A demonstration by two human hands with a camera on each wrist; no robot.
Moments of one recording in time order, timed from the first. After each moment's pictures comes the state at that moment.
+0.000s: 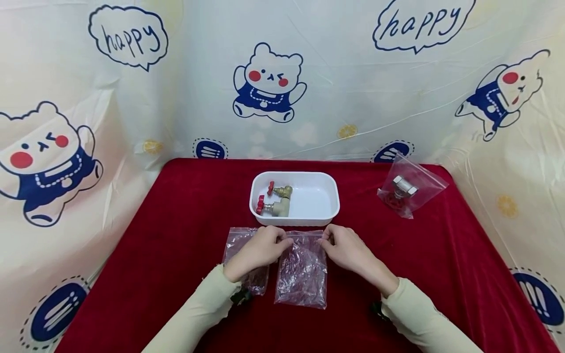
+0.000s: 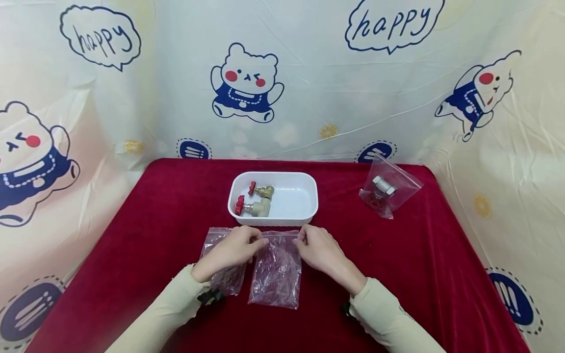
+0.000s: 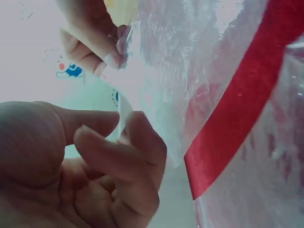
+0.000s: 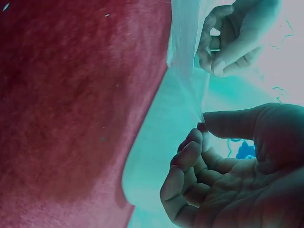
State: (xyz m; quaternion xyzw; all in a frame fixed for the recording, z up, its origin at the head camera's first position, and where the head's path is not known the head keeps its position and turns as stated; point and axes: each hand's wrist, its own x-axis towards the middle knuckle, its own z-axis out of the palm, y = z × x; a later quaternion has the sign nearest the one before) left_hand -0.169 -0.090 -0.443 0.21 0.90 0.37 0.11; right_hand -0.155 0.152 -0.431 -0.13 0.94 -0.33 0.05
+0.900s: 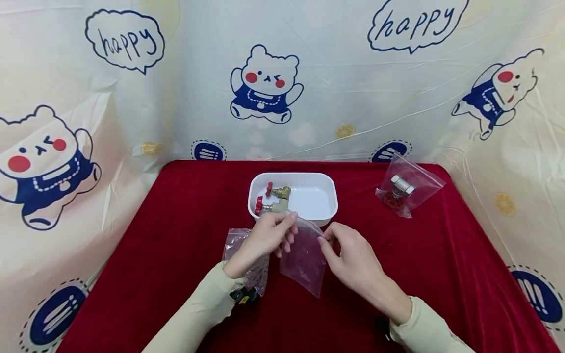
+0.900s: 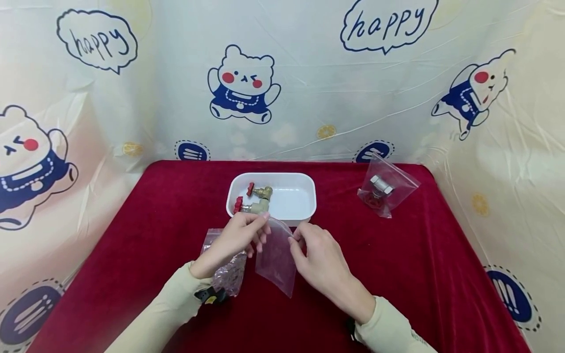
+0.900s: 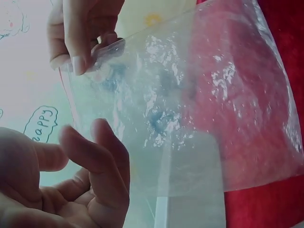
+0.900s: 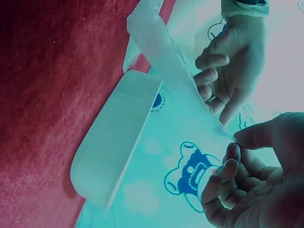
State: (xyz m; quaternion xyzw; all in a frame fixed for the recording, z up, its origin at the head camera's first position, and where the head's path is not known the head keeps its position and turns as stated) left_hand -0.166 -0.071 -0.400 0.09 0.79 0.59 0.14; right_hand -0.113 0.153 -0.400 -0.21 0.90 -0.35 -0.16
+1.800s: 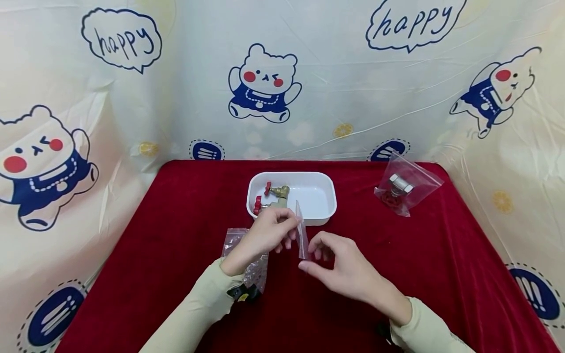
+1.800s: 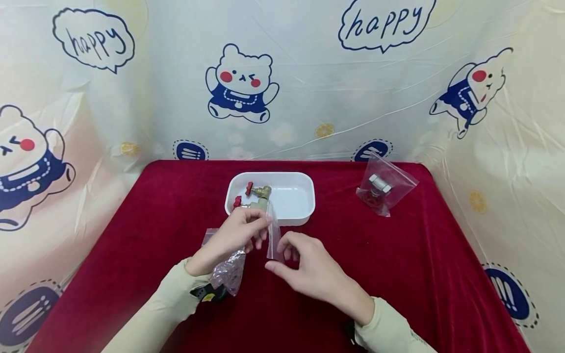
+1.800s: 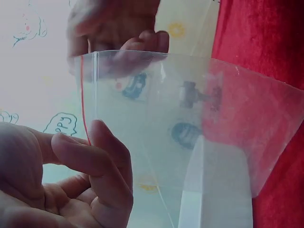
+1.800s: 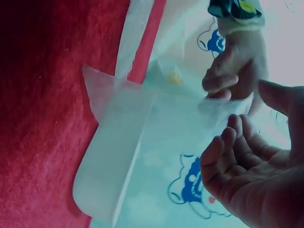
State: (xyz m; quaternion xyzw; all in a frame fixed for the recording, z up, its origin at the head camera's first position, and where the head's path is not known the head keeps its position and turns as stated) left_hand -0.166 -0.068 -0.381 0.15 0.79 0.58 0.14; right_hand -0.107 0.148 -0.400 -0.29 0.85 -0.44 -0.07
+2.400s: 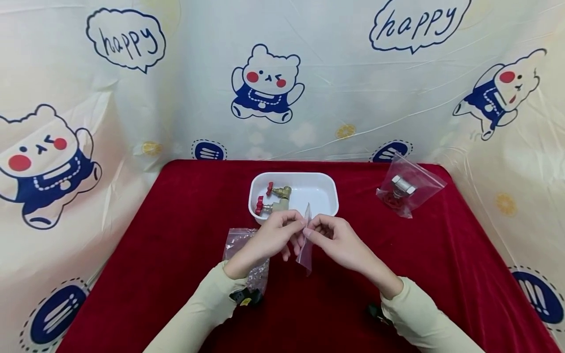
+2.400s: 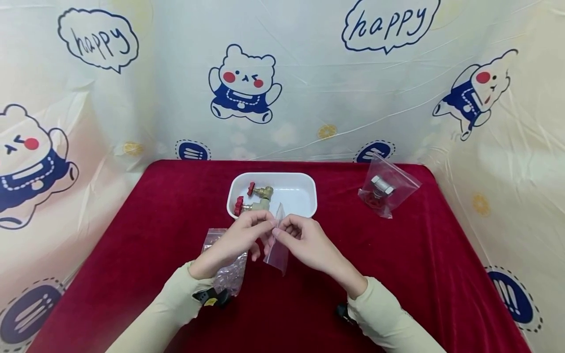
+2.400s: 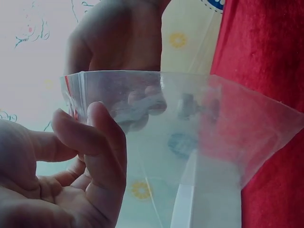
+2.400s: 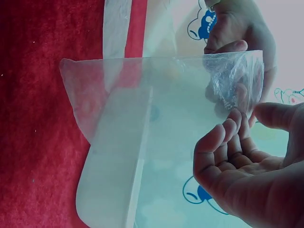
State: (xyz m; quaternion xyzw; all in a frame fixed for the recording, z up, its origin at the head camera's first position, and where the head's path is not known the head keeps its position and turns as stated) left_hand -0.162 -0.063 -0.384 0.18 0.71 0.65 0.21; right_hand -0.146 0.141 -0.392 -0.21 0.81 -0.54 0.06
